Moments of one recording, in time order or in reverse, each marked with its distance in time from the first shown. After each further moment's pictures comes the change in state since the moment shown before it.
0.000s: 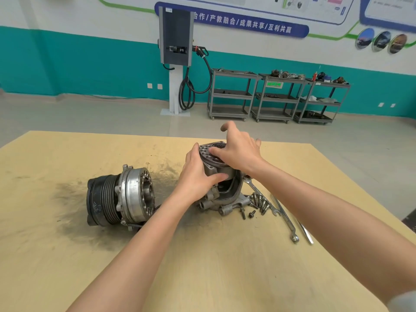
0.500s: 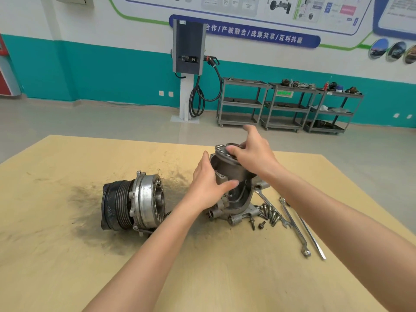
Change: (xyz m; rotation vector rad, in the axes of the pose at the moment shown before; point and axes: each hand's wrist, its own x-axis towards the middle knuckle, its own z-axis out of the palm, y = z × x) left_hand -0.005 0.006 -0.007 -0.020 -0.074 -0.023; right_hand 0.001 -0.001 -0.016 0.300 -0.013 0.076
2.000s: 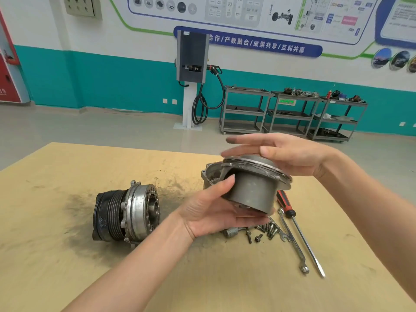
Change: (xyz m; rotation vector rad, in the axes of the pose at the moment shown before) left_hand -0.036 0.035 -0.008 -1.375 -0.847 -0.098; right_hand 0.006 0.012 -0.096 0.560 -0.933 -0.198
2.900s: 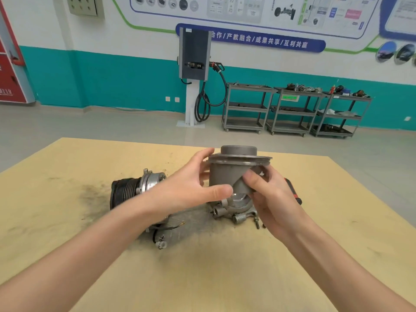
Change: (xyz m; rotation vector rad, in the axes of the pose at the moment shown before) left_hand -0.068 0.033 0.009 1.155 0.443 0.102; right_hand -0.004 0.056 0.135 0.454 0.650 -0.285
